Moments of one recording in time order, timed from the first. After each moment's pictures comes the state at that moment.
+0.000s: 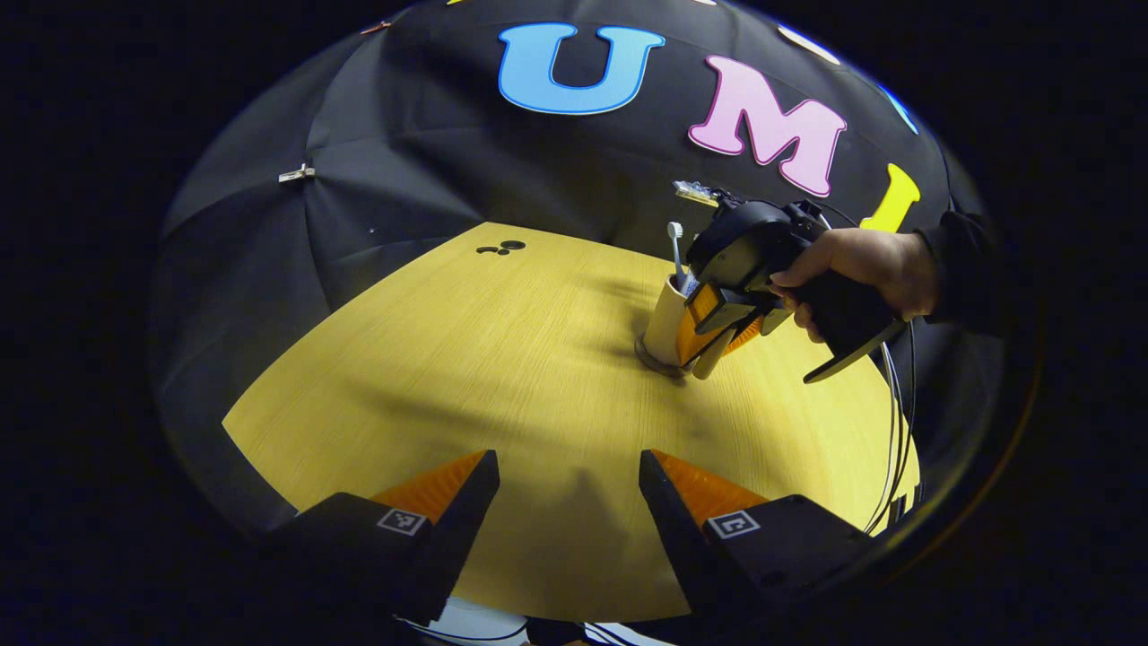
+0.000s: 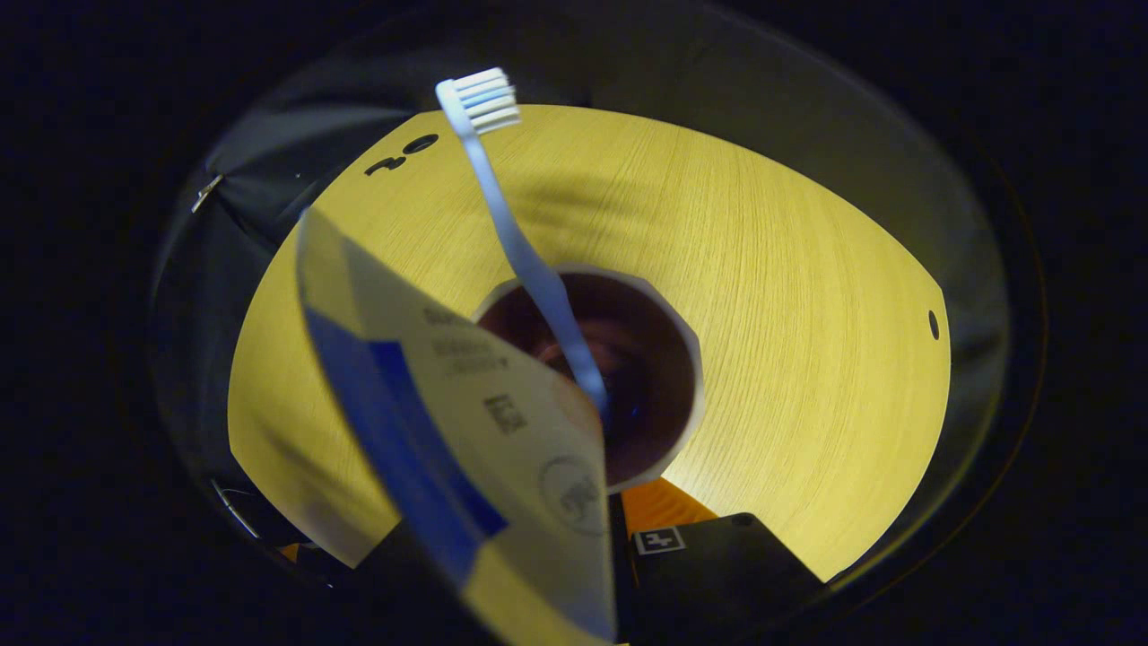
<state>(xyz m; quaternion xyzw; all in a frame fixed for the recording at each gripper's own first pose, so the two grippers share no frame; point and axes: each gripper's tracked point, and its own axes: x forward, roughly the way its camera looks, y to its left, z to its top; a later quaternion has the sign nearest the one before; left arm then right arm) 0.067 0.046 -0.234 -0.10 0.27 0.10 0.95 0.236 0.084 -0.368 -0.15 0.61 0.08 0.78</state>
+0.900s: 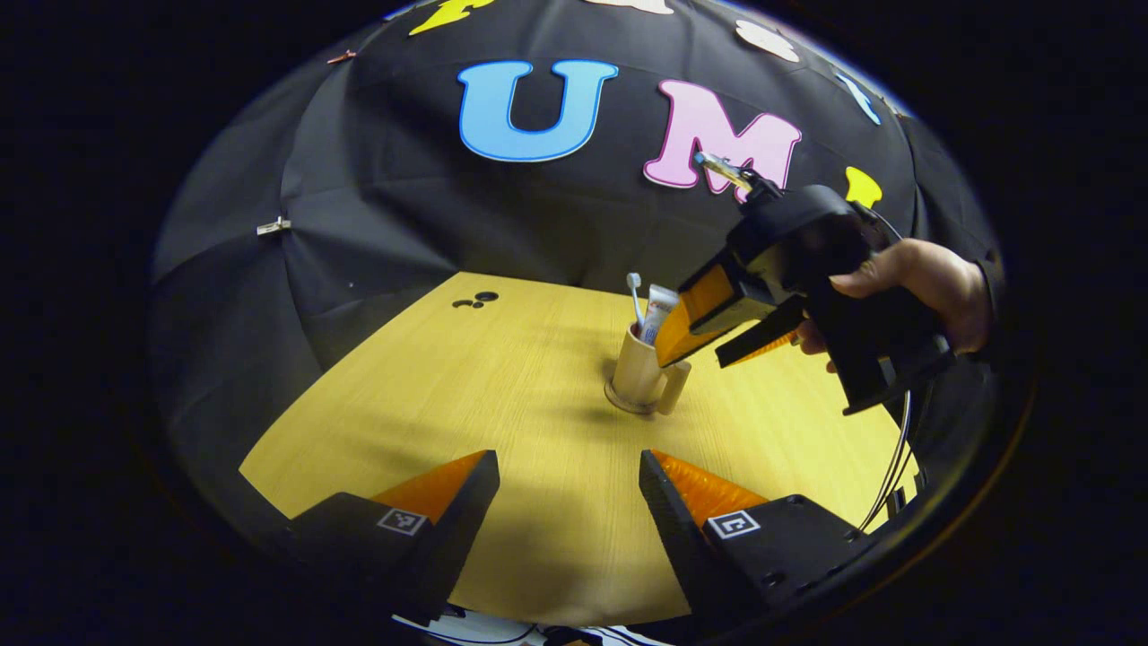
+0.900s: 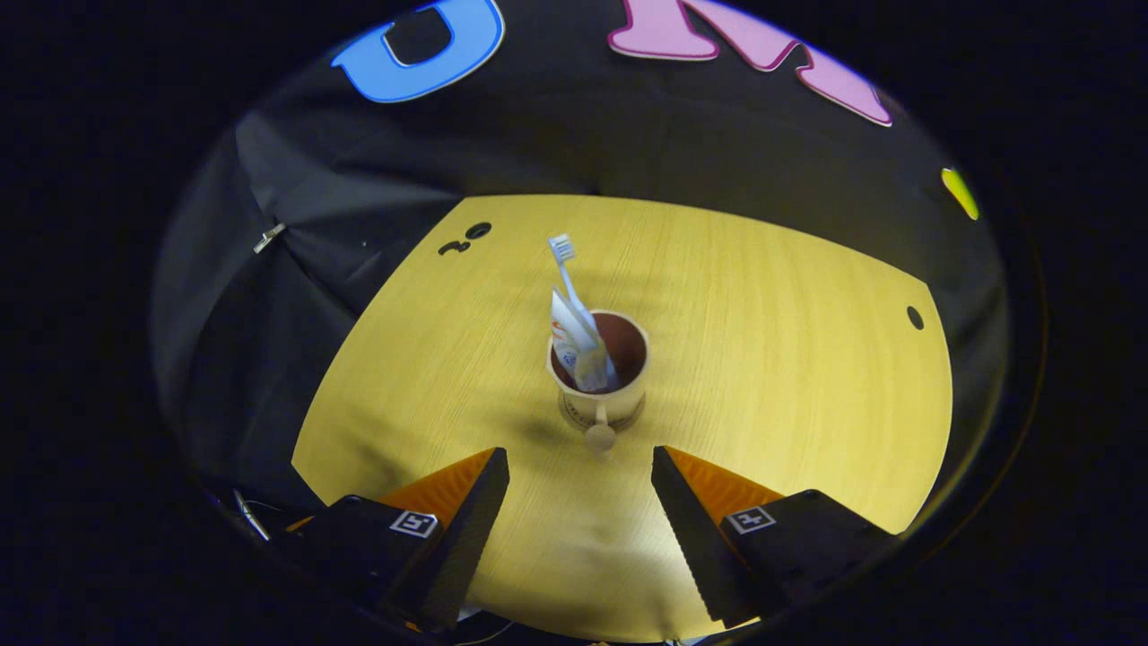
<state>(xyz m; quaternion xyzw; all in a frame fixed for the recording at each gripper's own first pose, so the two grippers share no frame) 0.072 0.029 -0.168 -0.05 0.21 0.06 0.98 0.194 0.087 -0.241 -0.08 0.48 0.13 0.86</state>
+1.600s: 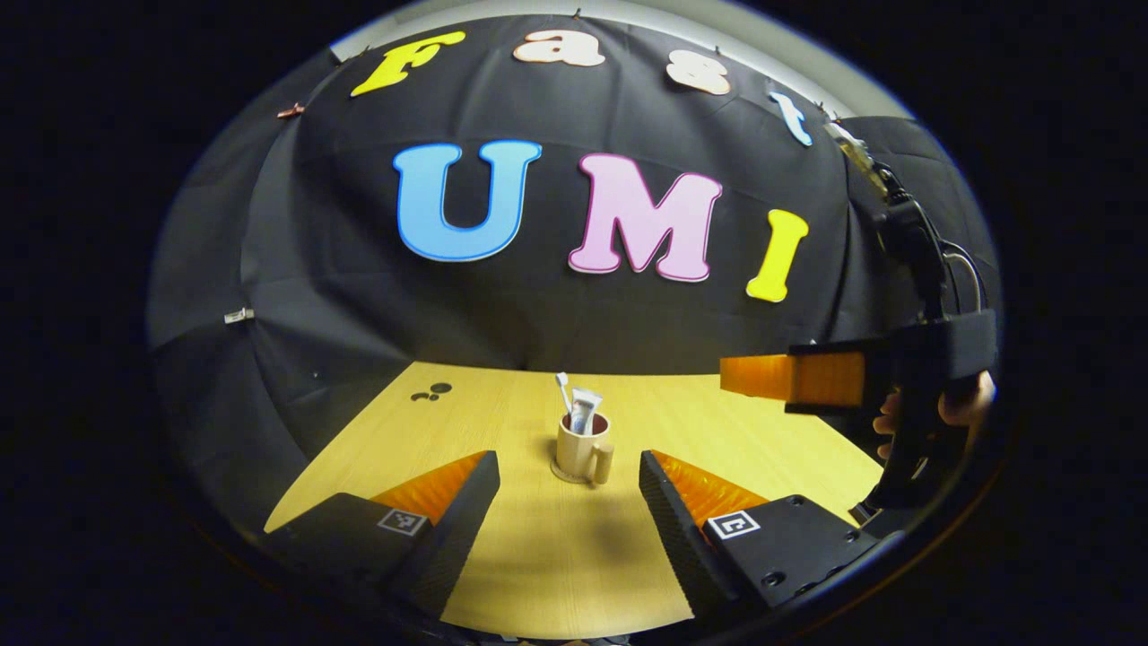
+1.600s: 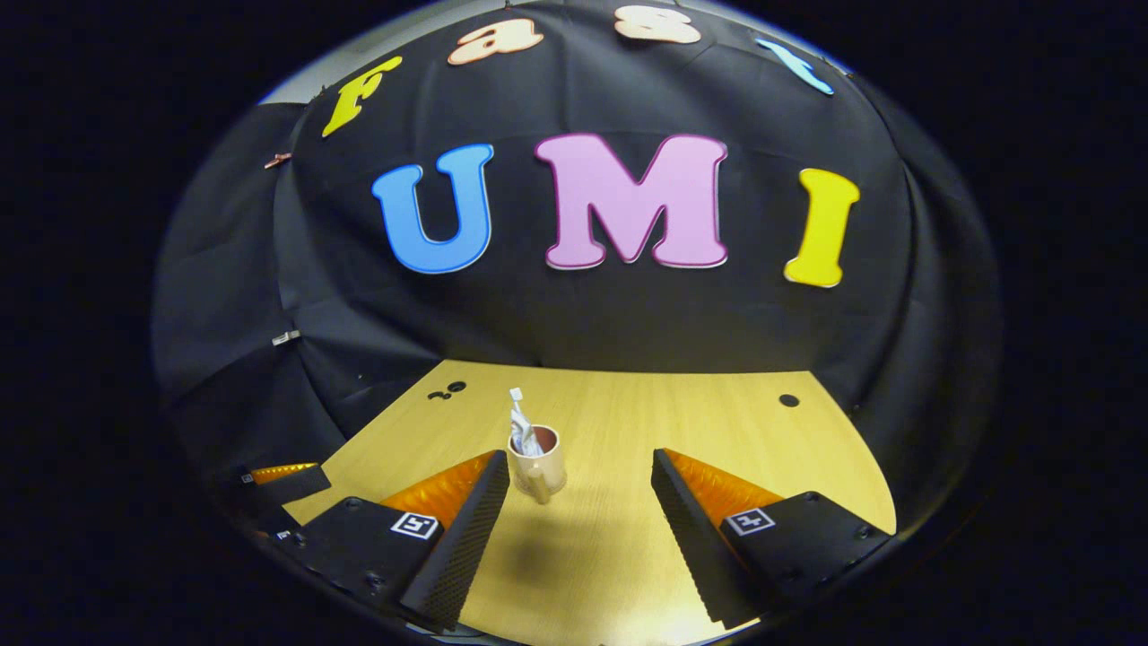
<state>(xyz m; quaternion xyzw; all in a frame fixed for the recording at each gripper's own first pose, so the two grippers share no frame) 0.053 -0.025 -0.051 0.00 0.09 -0.01 1.00 0.096 0.018 -0.068 -0.06 0.19 0.06 0.98</state>
